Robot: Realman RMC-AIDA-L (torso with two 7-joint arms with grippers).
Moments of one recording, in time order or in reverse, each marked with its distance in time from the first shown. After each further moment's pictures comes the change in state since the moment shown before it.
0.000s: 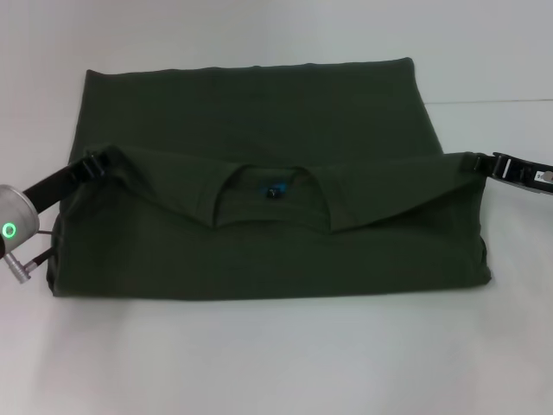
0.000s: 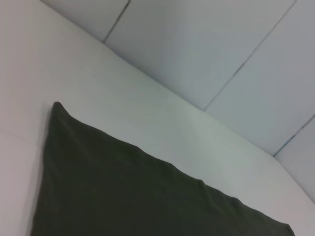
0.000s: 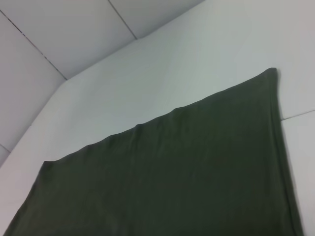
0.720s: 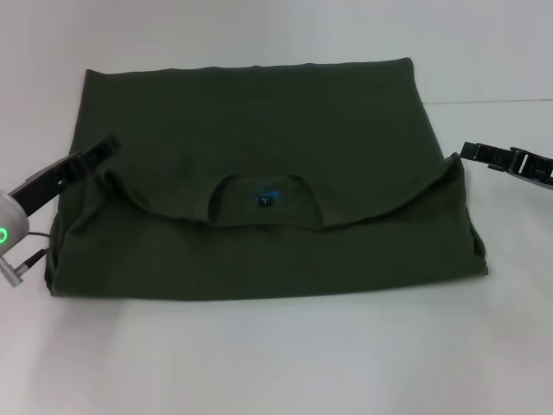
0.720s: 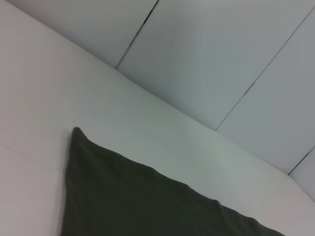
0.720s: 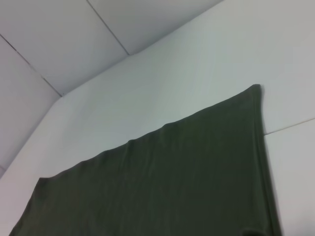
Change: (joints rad) left arm 0.024 0.000 0.002 -0.025 -0.105 -0.027 0.116; right arm -0.030 -0.012 -0.002 -0.006 0.055 -0.001 -0.011
